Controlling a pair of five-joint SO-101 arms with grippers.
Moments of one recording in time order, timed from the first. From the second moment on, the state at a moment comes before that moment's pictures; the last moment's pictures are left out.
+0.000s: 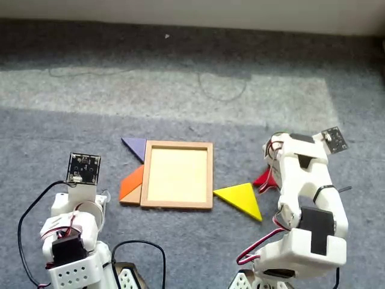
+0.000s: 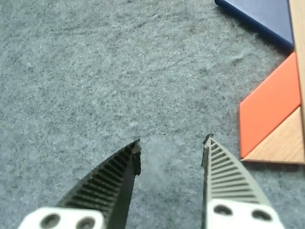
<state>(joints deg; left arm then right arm) -24.0 -103.9 92.4 71.3 -16.0 4.9 2.8 35.0 46.9 -54.9</state>
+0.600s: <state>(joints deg) -24.0 -103.9 93.5 70.4 -16.0 9.3 1.3 33.6 53.6 -54.9</state>
